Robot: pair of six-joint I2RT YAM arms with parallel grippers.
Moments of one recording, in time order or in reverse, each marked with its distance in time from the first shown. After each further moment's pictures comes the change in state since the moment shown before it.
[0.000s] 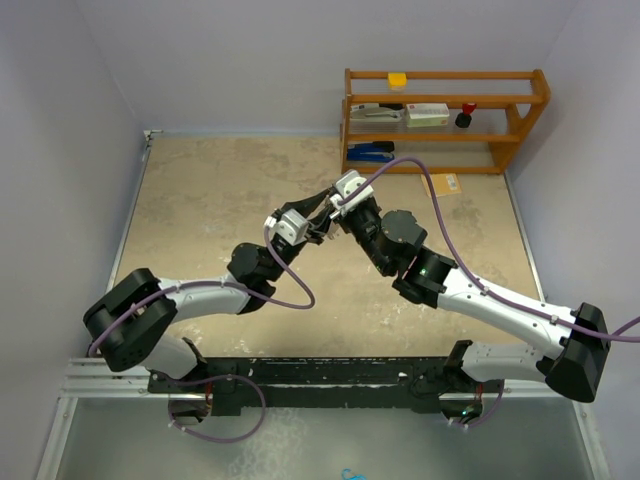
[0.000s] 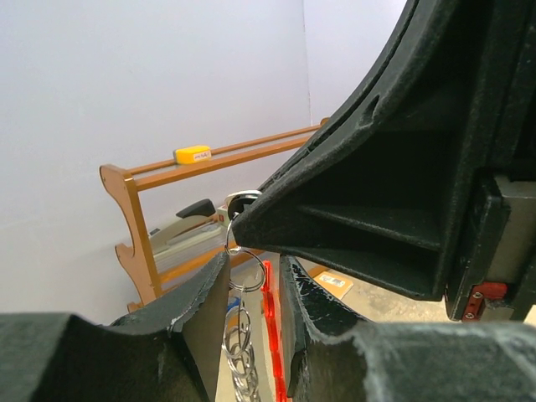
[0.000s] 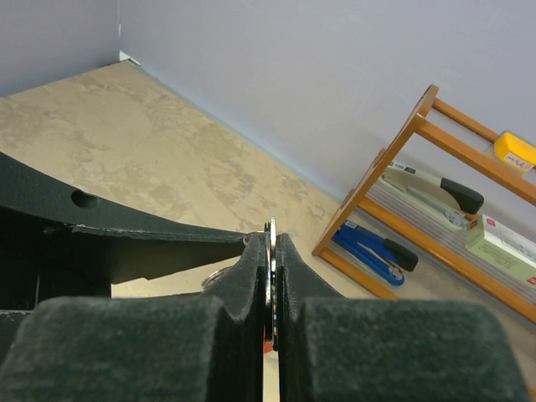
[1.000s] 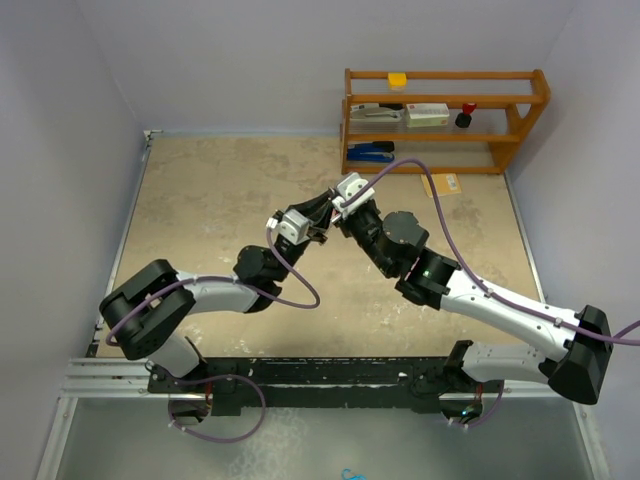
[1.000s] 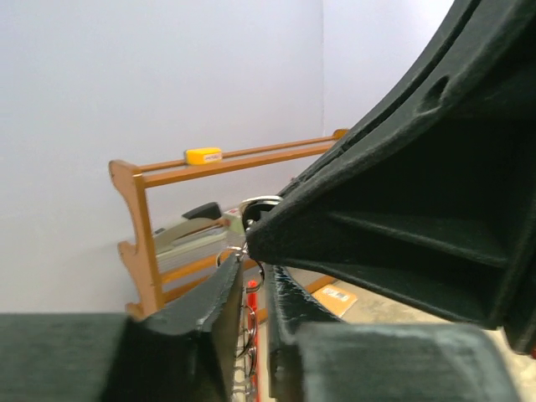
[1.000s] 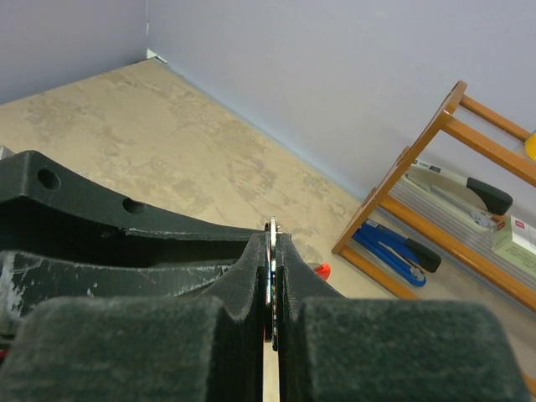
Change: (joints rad) left arm -0.008 0.094 0.010 0.129 -0.056 -0.016; right arm 0.005 -0.021 -0.005 -0.030 -0.050 0.043
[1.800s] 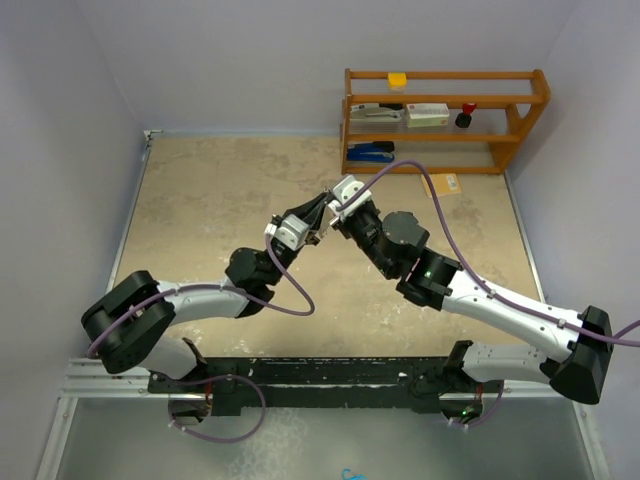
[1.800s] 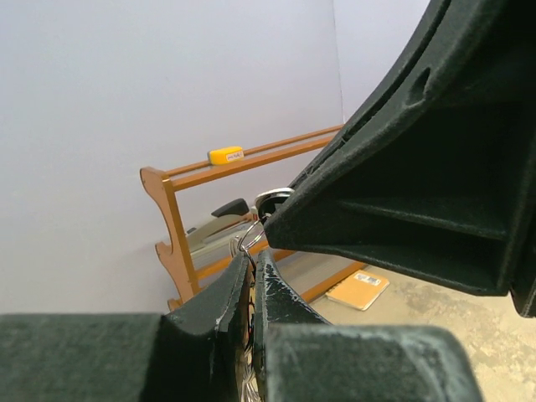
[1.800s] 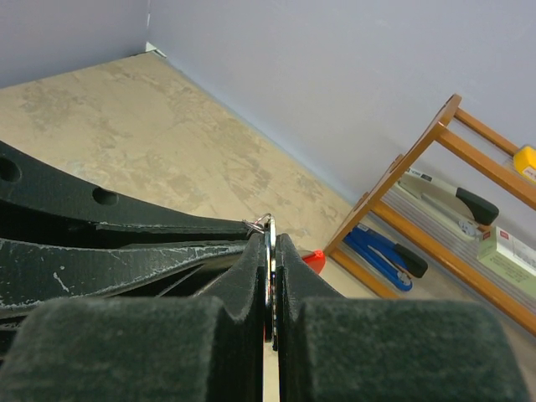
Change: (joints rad) left arm -0.005 -0.097 -0.036 -0.088 -0.023 0.116; right arm 0.013 -0.007 0.021 -0.044 0.007 -0.049
